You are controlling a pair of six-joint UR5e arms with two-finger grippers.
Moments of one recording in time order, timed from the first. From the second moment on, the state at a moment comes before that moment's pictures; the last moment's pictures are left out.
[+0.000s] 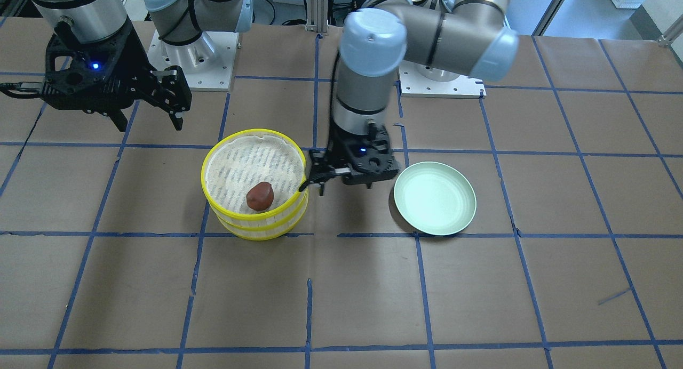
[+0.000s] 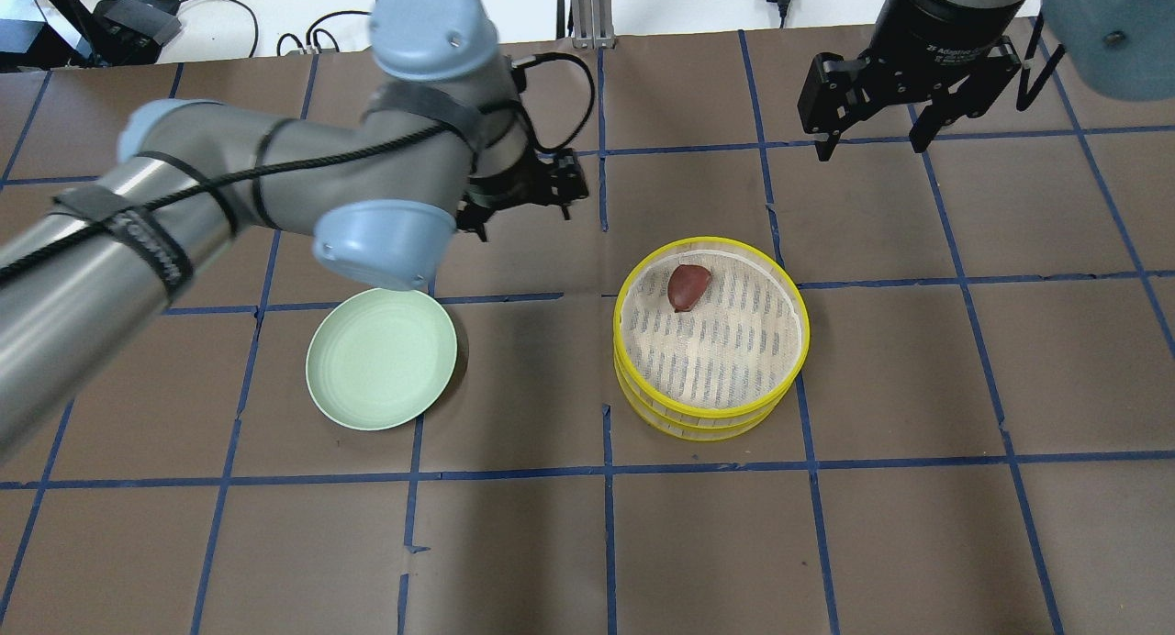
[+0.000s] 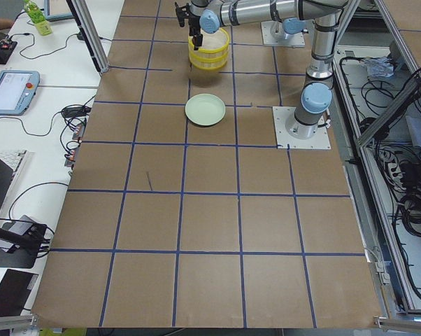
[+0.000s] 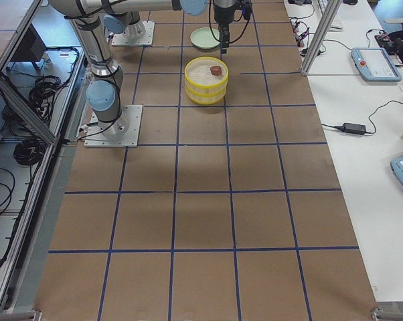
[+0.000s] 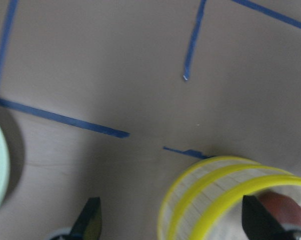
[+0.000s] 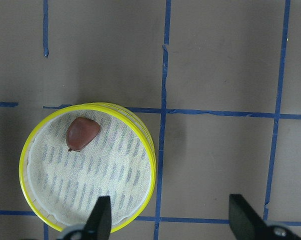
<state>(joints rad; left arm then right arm) -1.75 -1.76 -1.69 -1.15 1.56 -0.32 1.58 -1.54 1.49 -1.56 -1.57 -0.05</state>
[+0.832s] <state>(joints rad) -1.46 -1.48 -1.64 -1.56 1.58 -0.04 1.58 -1.54 1.50 -1.56 -1.57 -0.05</state>
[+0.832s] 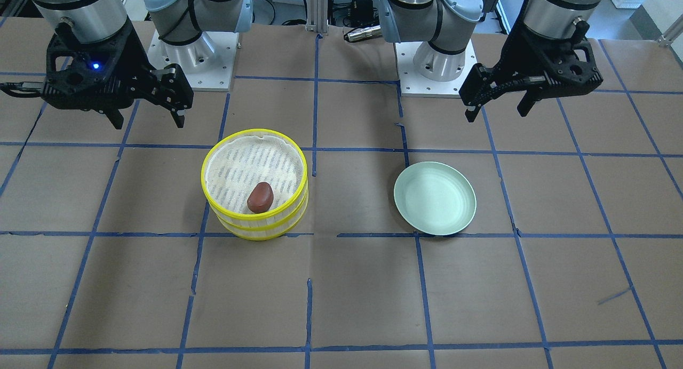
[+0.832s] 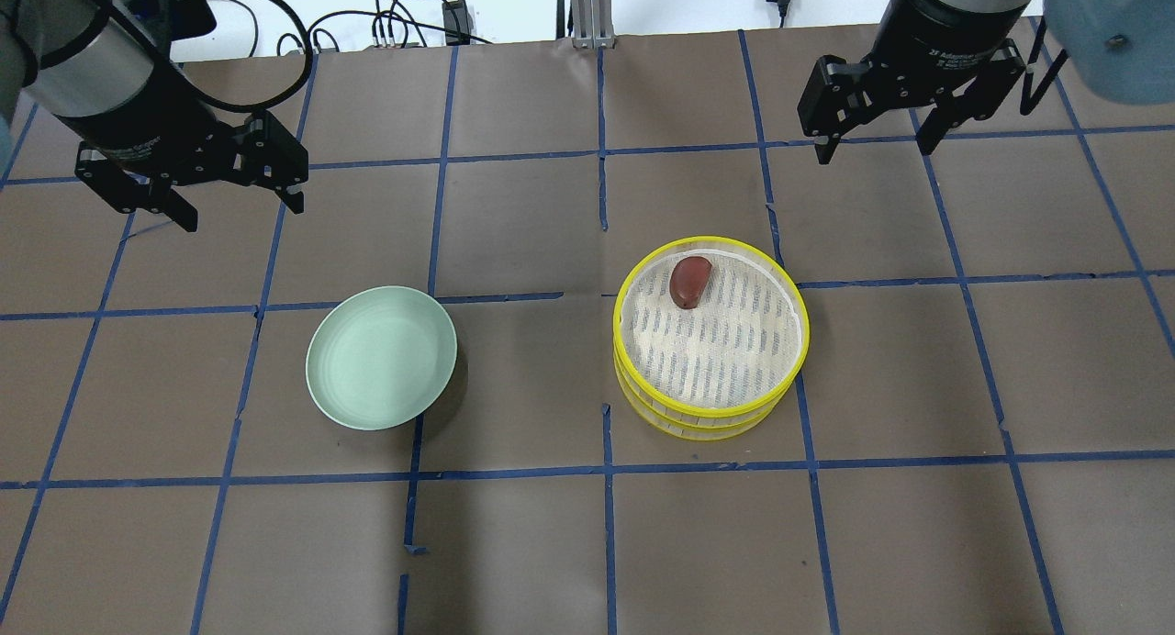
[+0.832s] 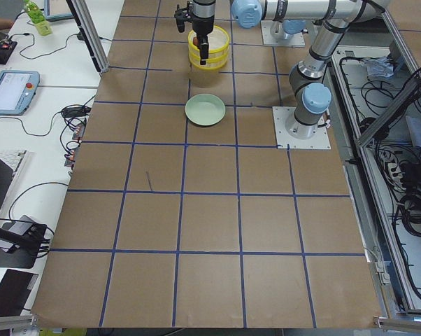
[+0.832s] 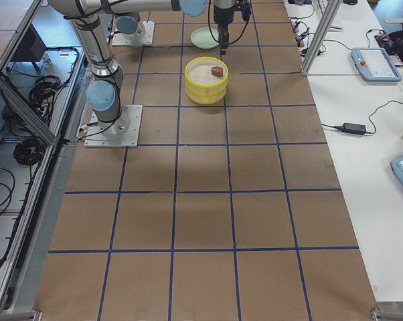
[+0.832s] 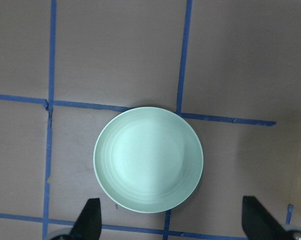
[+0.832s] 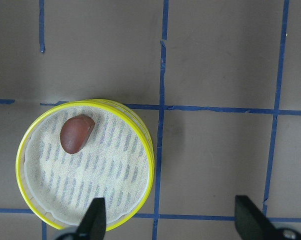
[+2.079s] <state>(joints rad) -1.55 -1.47 -1.66 -1.61 1.57 -0.01 1.57 -1.54 1.48 -1.54 -1.57 -0.05</state>
